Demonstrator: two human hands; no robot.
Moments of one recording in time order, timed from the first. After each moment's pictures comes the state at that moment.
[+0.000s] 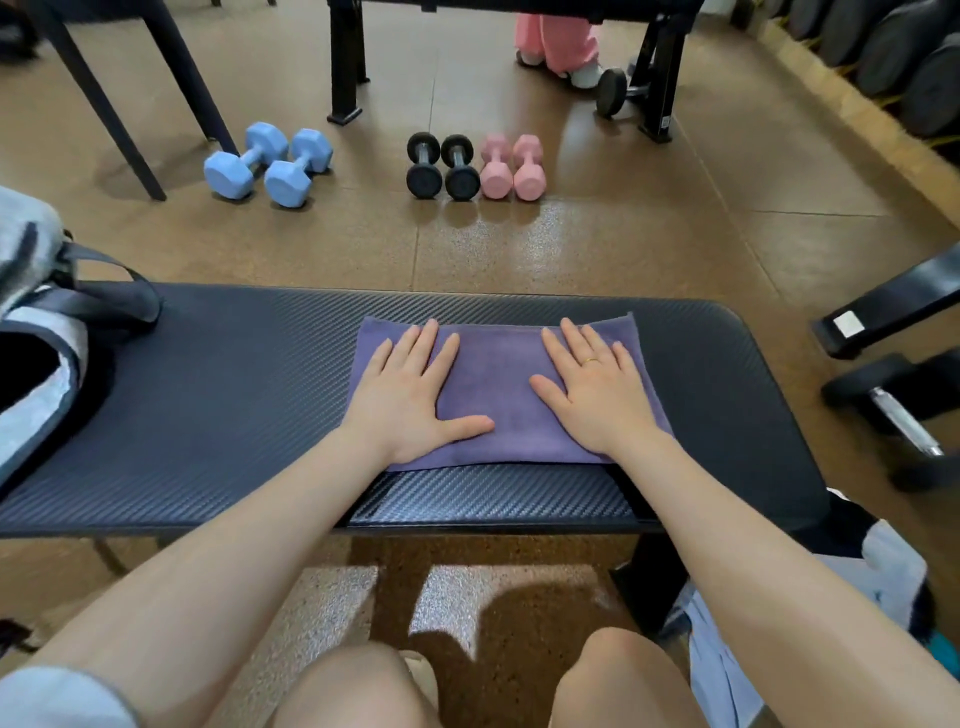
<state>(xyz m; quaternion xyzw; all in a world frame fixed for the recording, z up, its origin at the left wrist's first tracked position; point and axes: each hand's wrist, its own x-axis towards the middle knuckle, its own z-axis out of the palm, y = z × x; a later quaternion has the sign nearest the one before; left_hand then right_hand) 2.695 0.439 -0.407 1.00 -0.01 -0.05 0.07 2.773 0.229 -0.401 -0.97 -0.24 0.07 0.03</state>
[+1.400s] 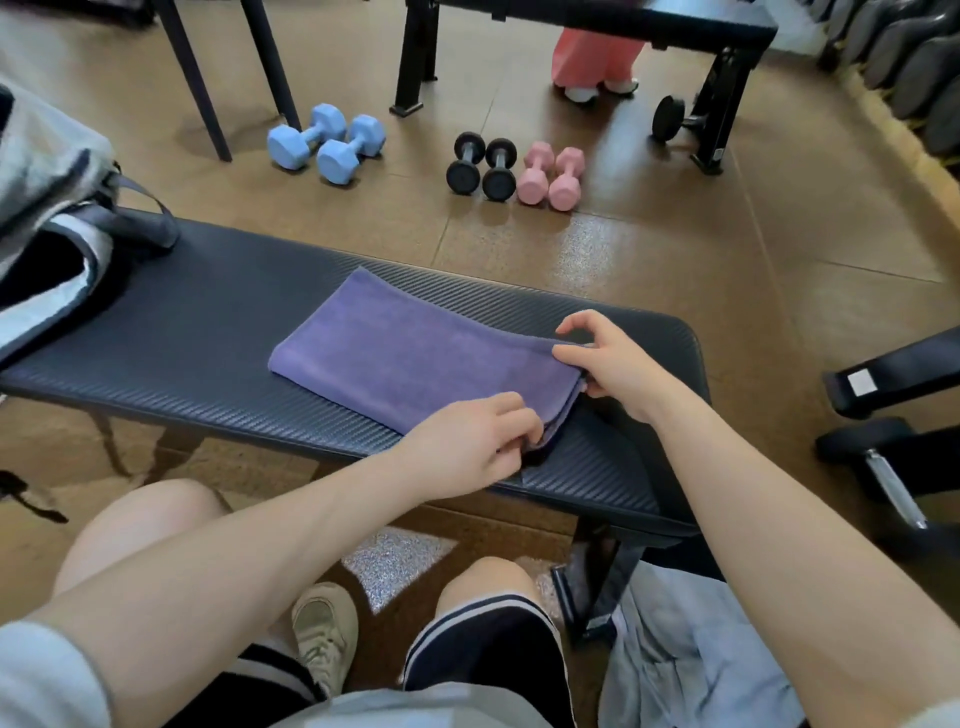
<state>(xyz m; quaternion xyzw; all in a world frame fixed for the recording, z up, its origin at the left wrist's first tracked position) 2.659 0.292 -0.374 0.94 -0.17 0.10 0.27 2.811 0.151 -0.356 -0.81 -0.16 0.29 0.48</state>
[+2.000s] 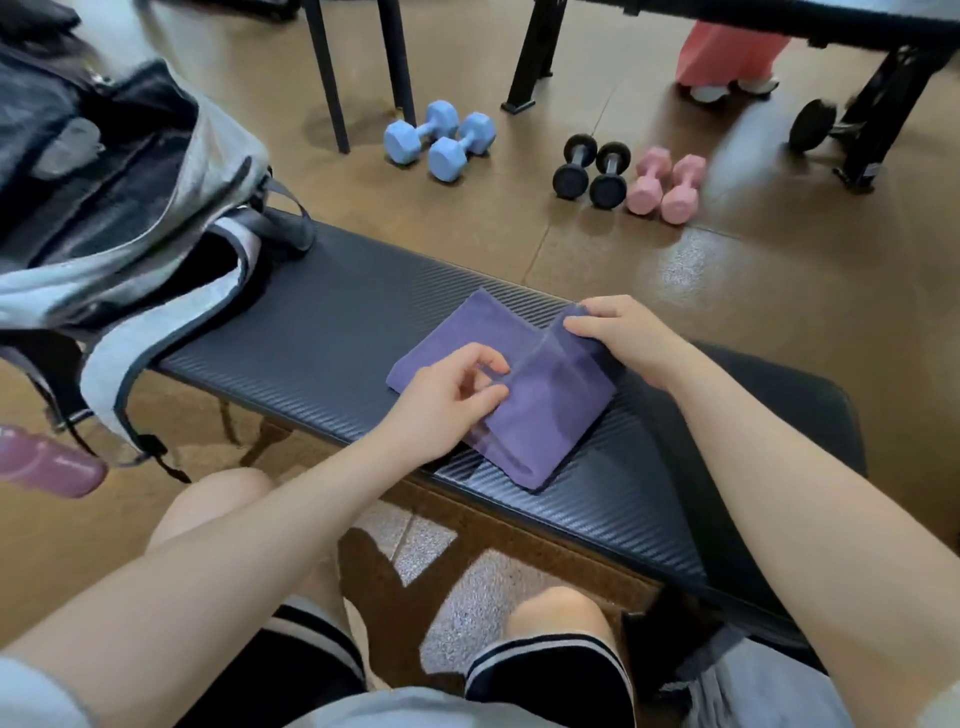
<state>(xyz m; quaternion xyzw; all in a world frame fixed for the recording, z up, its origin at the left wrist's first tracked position) 2.636 0.395 -0.351 0.82 0.20 0.09 0.53 2.824 0.279 -0.338 -0.79 -0.31 0.31 0.43</state>
